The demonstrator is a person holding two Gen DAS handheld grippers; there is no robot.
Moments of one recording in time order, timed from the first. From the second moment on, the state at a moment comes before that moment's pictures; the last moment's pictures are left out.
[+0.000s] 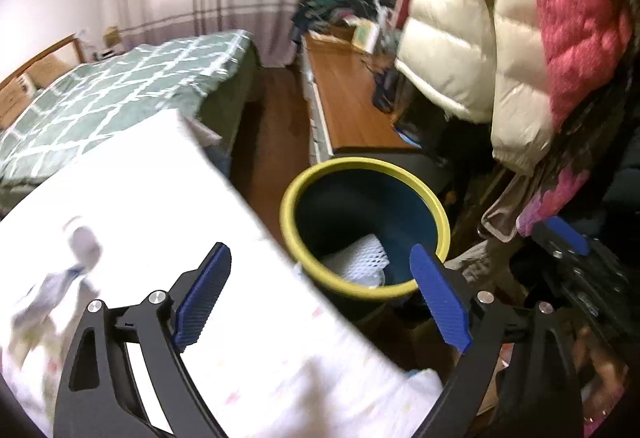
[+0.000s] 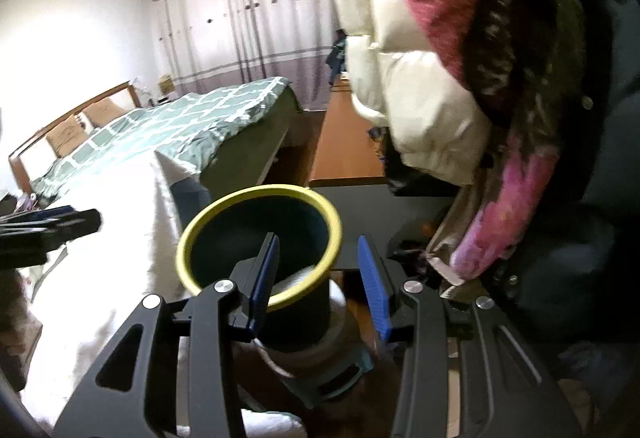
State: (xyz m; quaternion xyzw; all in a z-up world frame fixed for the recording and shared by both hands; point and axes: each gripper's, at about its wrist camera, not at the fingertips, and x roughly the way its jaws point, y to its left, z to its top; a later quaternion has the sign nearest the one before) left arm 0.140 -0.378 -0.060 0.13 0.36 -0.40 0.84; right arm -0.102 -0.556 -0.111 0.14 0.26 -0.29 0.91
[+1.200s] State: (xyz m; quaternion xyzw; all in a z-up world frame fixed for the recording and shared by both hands) left arm 0.073 0.019 -0.031 -0.02 0.29 -0.11 0.95; right arm 0.139 -0.224 -0.101 -0.10 0.32 0.12 0.94
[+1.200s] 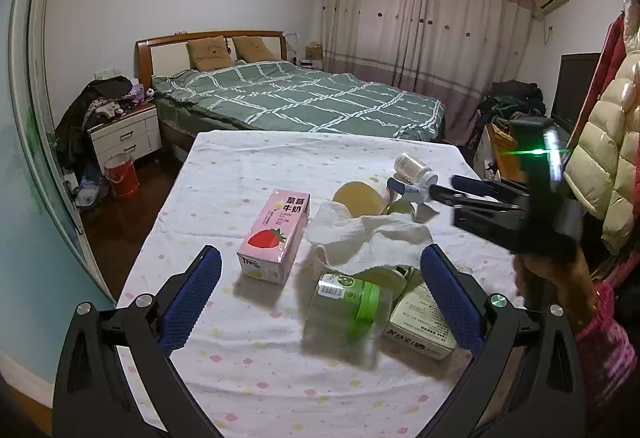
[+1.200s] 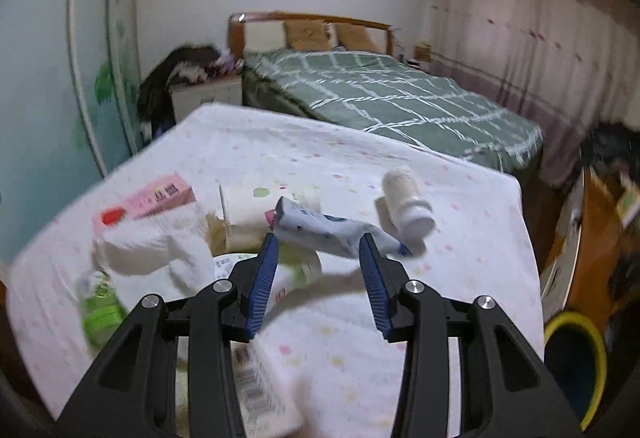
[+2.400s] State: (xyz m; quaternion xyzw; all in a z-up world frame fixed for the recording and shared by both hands) left arm 0.098 -0.001 -0.059 -0.02 0.33 -0.14 0.93; right arm 0.186 -0.232 -0.101 -0.11 0.35 0.18 0.91
